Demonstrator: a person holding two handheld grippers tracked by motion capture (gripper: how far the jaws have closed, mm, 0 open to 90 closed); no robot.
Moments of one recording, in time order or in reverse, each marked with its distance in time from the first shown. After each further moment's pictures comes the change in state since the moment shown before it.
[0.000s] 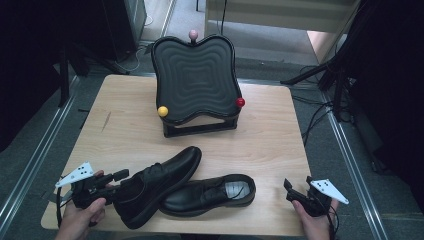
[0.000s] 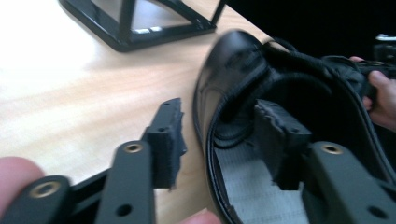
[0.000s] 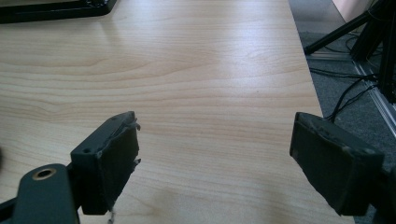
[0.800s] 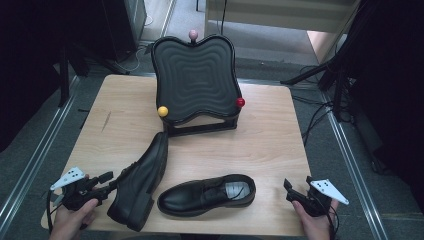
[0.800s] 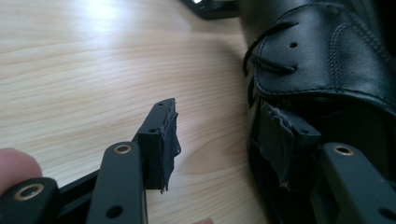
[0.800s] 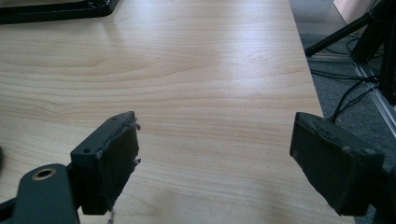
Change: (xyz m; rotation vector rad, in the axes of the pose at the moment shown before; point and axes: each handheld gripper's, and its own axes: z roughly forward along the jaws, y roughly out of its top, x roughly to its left) left arm 0.033 -0.032 -0.013 0.024 0.153 -0.081; right arm 0.000 0.000 0.000 -0.003 0.006 -0.006
